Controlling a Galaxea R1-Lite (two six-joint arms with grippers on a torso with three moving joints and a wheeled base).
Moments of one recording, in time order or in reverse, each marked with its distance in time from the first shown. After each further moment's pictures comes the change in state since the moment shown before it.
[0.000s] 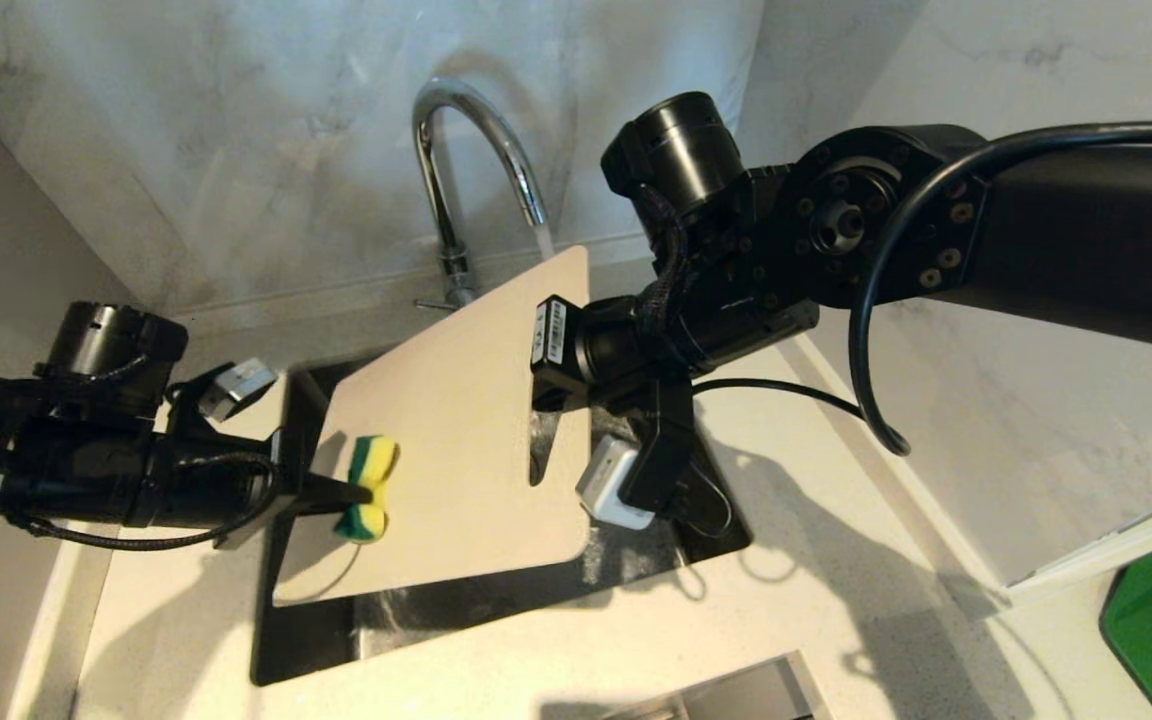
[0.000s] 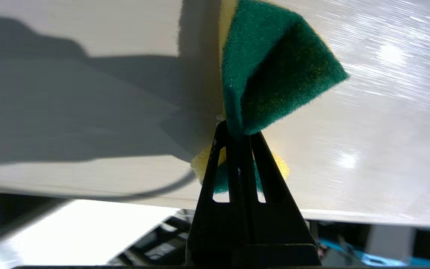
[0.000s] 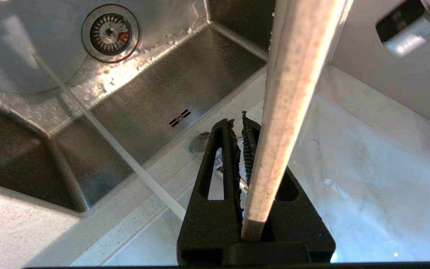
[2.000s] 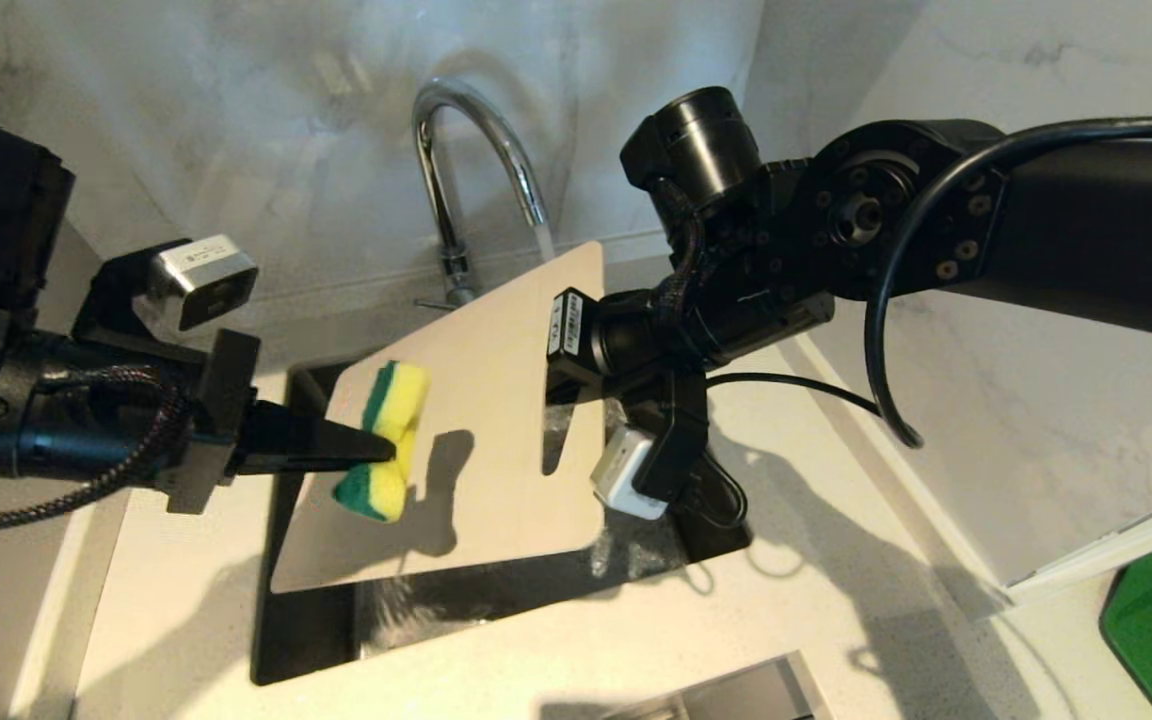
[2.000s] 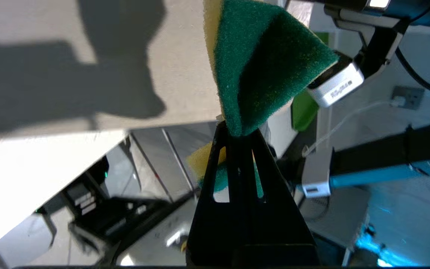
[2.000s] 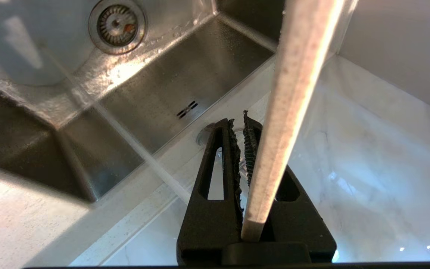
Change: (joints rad) left arm -0.335 -0.206 -0.256 0.275 0.091 -0.124; right arm -0.037 -0.009 0.006 -0.001 0.004 -0.004
